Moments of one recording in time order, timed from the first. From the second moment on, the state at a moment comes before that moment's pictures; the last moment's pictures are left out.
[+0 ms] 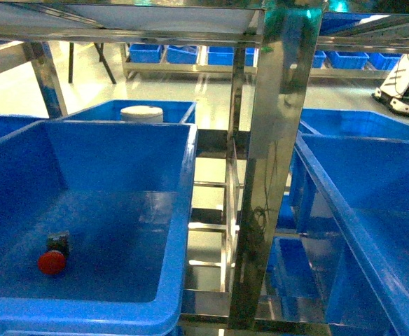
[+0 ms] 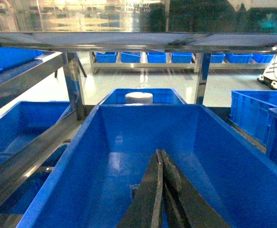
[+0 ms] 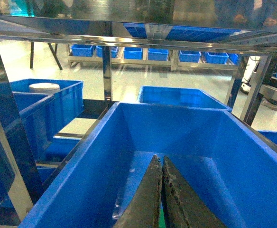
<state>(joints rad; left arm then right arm) 0.00 0.05 0.05 -0.01 0.00 0.00 0.00 0.01 0.01 0.00 0.00 -0.02</state>
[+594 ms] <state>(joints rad) 0.00 0.01 0.01 0.00 0.00 0.00 0.00 0.01 0.01 0.00 0.00 -0.02</state>
